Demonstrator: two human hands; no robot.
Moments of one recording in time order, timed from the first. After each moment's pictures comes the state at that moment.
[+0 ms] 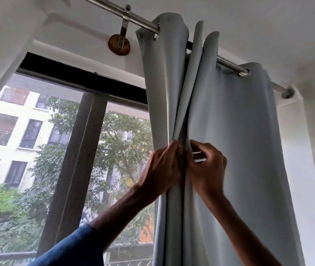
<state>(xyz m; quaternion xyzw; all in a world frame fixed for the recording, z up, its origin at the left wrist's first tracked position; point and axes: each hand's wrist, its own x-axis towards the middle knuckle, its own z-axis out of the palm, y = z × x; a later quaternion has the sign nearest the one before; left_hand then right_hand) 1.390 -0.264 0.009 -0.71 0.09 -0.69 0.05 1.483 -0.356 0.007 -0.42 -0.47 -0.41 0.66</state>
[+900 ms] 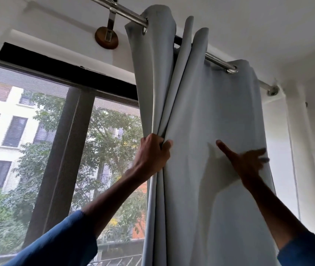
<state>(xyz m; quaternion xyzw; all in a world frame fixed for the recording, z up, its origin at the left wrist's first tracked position) 1.396 -0.263 0.040 -0.74 -0.06 -0.67 -0.03 1.618 -0.409 0.041 -0.59 -0.22 -0.15 0.76</state>
